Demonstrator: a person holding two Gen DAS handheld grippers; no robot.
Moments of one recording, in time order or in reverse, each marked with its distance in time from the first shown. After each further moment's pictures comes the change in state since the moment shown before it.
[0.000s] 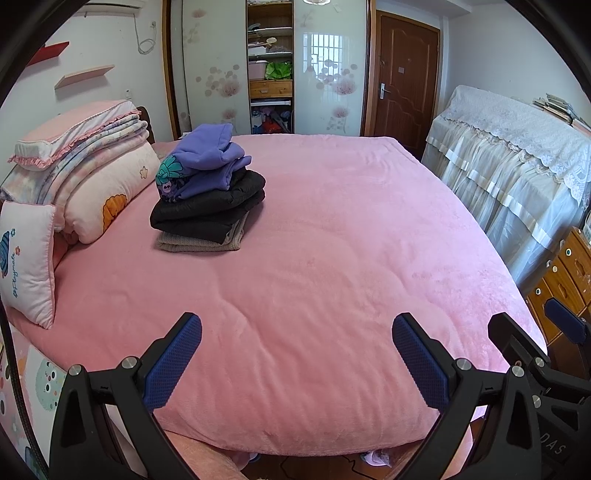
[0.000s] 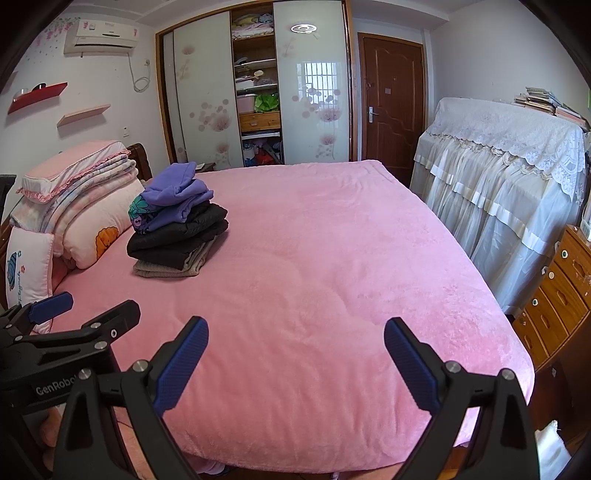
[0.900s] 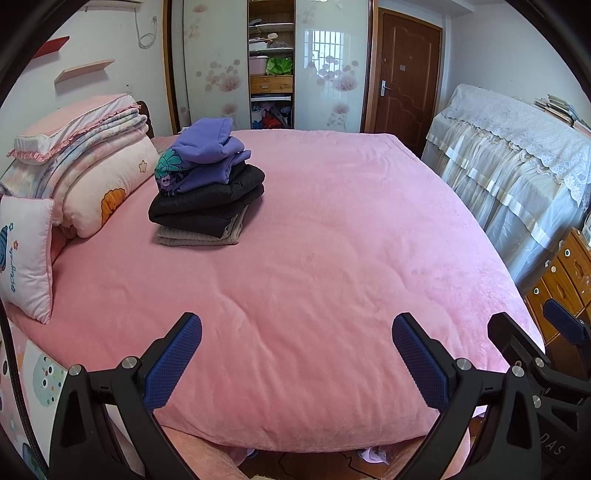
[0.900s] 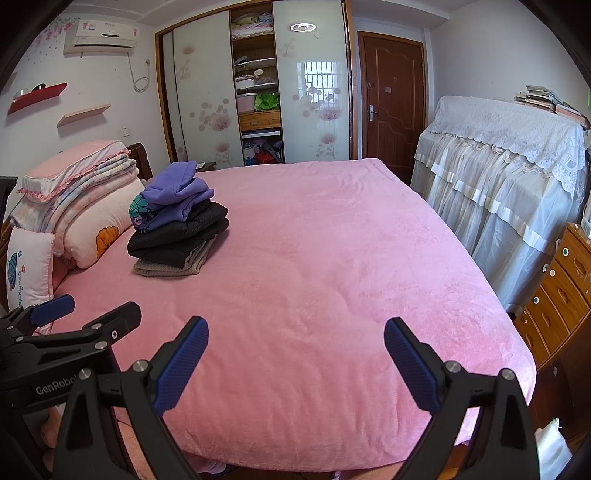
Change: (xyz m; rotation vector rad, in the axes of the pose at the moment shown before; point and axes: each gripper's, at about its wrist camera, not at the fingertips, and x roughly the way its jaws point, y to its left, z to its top) left arm 0.000 0.000 -0.006 -0.009 0.015 -0.006; right arm 0.000 0.003 -0.002 0.002 -0.003 -0.001
